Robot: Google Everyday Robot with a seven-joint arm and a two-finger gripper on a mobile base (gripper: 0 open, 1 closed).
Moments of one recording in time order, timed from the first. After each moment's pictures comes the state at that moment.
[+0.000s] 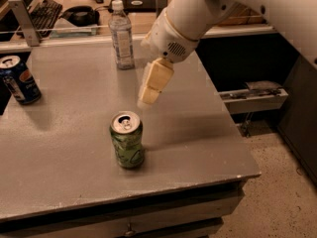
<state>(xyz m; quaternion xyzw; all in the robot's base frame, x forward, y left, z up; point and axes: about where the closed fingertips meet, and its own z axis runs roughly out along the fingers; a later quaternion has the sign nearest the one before) 0.535 0.035 0.940 -0.70 0.65 0.14 0.27</state>
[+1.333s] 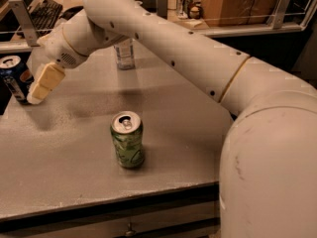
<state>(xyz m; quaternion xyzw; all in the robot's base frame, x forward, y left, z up) 0.584 0.298 0.921 -0.70 0.51 0.30 0.39</state>
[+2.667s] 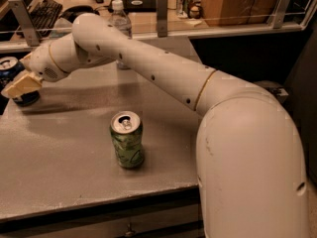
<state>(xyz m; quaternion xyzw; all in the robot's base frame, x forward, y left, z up) 0.588 0.370 0.892 -0.65 0.51 0.38 0.42</state>
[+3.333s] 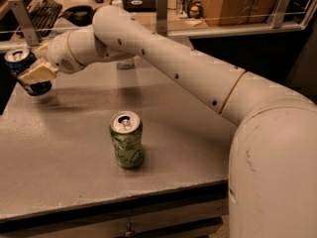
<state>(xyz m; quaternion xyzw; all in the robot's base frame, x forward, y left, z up) 0.599 0.323 0.920 -0.63 0.52 0.36 0.45</state>
